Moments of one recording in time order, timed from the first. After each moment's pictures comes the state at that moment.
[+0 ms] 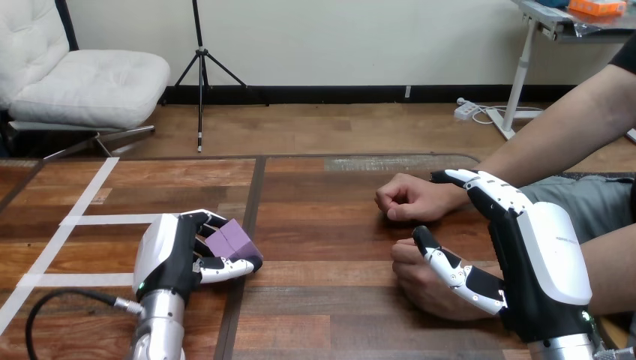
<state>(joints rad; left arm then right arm) -0.51 0.25 -0.21 1.31 0.35 -0.54 0.46 0.24 -0.29 0.03 -0.10 -0.67 -0.41 -0.33</state>
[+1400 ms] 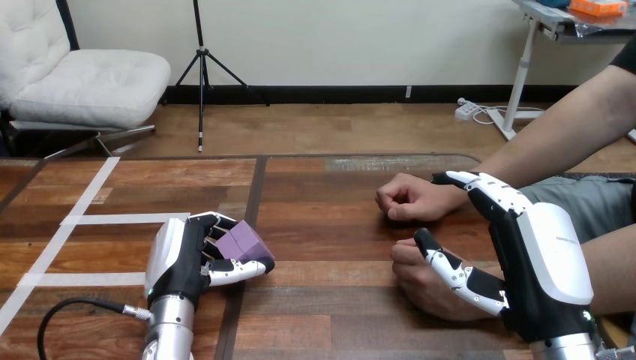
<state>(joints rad) -0.49 0.21 -0.17 1.31 0.34 -0.58 0.44 0.24 -0.31 0.03 -0.10 -0.67 -0.39 -0.32</state>
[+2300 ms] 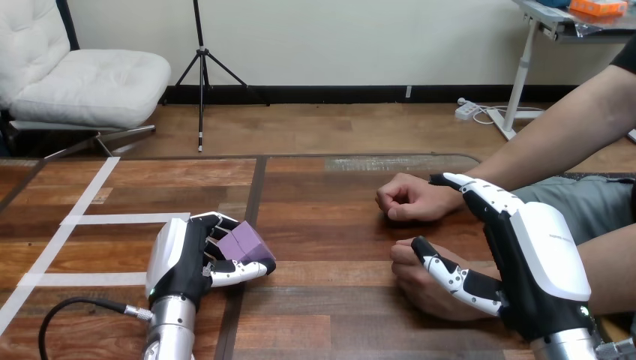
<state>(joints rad) -0.49 0.21 -0.18 1.31 0.36 -0.58 0.46 0.24 -0.32 0.03 -0.16 -0.67 -0.32 -0.21</state>
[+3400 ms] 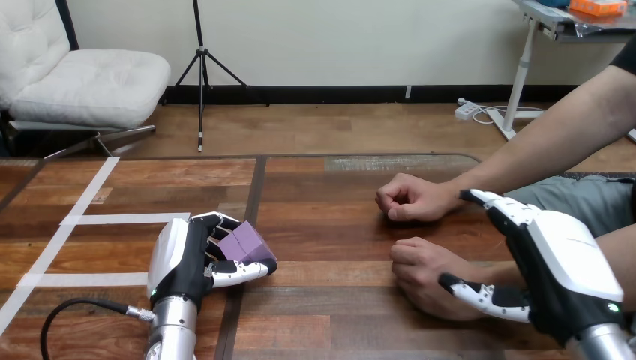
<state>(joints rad) -0.49 0.21 -0.18 1.31 0.37 -0.58 0.47 0.26 -0.41 -0.04 -0.20 -0.67 -0.17 -0.03</state>
